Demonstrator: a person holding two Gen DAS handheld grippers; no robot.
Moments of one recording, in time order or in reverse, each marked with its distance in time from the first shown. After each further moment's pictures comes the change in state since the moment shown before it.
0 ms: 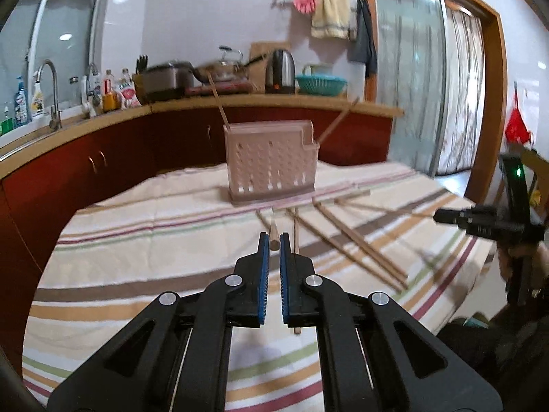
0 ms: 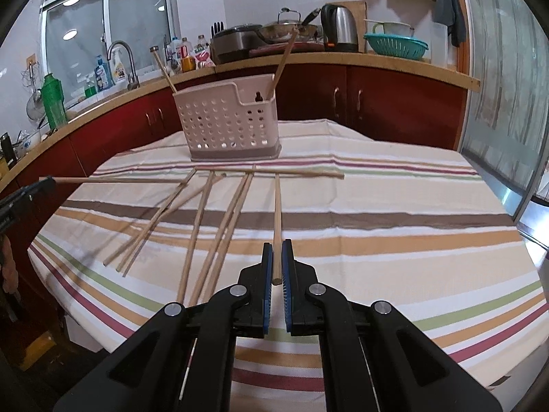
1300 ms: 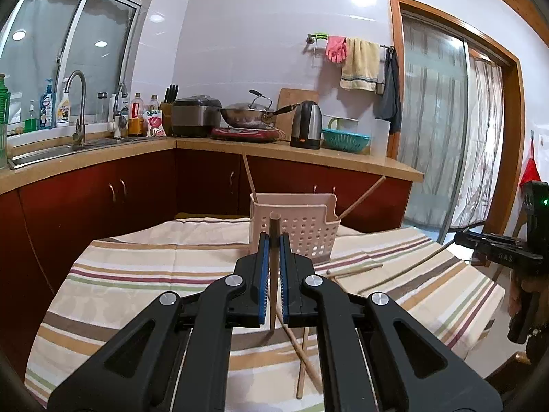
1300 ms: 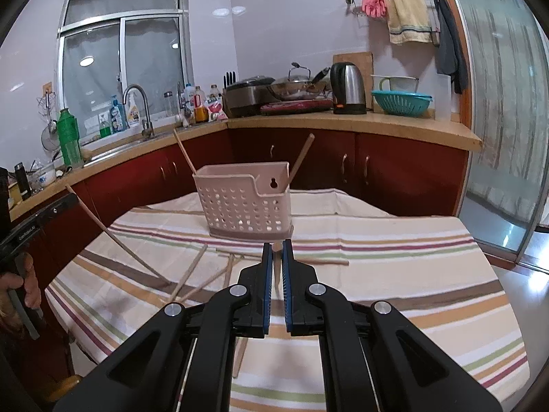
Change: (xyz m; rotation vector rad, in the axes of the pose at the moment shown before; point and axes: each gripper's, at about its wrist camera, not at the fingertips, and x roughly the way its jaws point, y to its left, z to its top) left arm -0.012 0.019 0.061 -0.111 -0.171 0.060; right arm -0.041 0.012 0.071 -0.012 -0.198 0.041
